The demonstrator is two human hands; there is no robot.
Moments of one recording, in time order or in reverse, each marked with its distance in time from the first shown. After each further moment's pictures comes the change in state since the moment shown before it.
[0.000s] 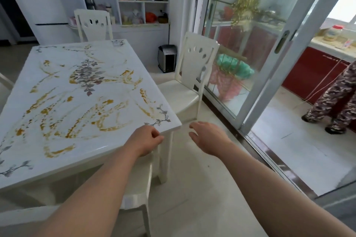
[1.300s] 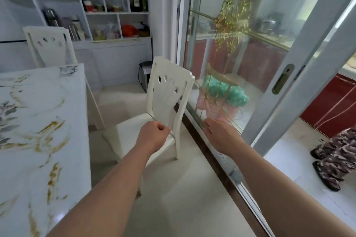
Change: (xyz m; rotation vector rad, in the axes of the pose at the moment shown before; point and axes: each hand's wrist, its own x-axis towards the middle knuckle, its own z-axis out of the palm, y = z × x) left_hand 0.496 0.267 0.053 -0.292 0.204 -0.133; right_hand 0.361 0.414 -0.118 0.120 0.122 0.075
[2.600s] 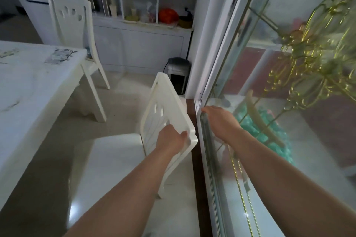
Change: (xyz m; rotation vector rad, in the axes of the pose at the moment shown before) left_hand 0.453 0.114 0.156 -0.065 0.126 -0.390; right_hand 0.539 0.168 0.006 -0.140 -0.190 -0.328
